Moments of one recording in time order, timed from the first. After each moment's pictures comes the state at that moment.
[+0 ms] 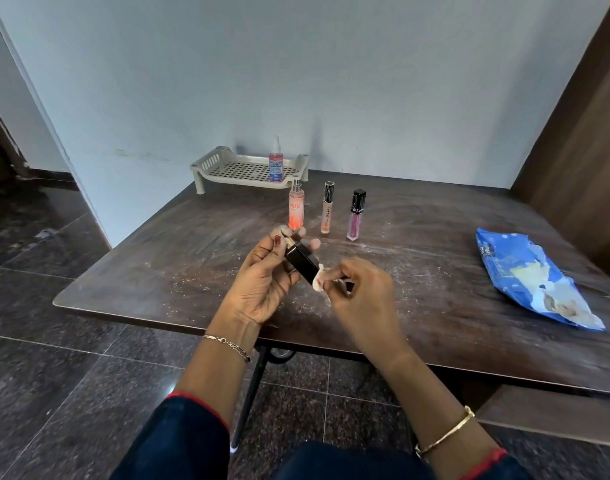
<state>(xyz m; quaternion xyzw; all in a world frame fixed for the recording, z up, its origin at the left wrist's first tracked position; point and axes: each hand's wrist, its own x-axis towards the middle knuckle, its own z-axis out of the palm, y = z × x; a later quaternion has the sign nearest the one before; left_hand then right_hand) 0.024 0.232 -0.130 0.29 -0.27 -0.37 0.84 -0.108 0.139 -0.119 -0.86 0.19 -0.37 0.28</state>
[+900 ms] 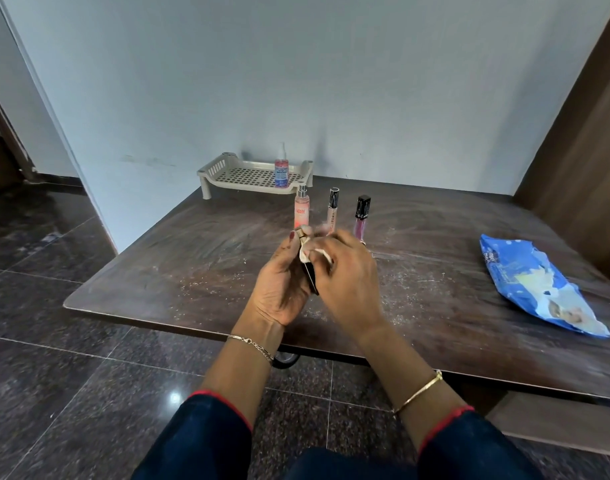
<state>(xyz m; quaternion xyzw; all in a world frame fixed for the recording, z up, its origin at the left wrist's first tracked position) 0.010 0.216 -0.120 0.21 -0.21 -0.42 0.86 -0.072 0.149 -0.102 -0.86 0.13 -0.44 0.20</state>
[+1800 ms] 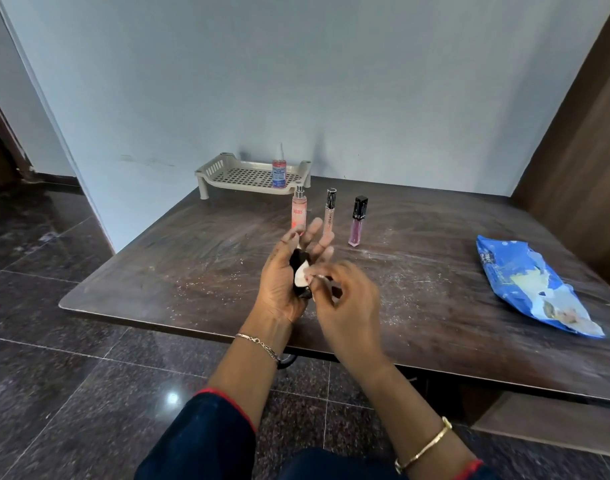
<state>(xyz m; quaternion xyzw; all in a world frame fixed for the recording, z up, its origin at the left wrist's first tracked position) 0.006 0.199 -0.121 0.22 -0.16 -0.37 0.89 -0.100 0.165 -0.120 -0.81 0.15 -0.44 0.35</state>
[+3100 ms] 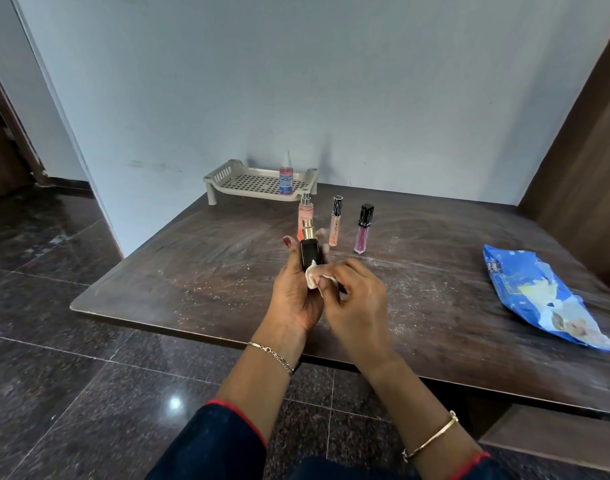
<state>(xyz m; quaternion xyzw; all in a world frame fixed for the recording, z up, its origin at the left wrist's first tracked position) -0.001 0.192 -0.118 0.20 -0.08 -0.42 0.88 -0.092 0.152 -0.116 -0.83 0.10 -0.48 0.28</state>
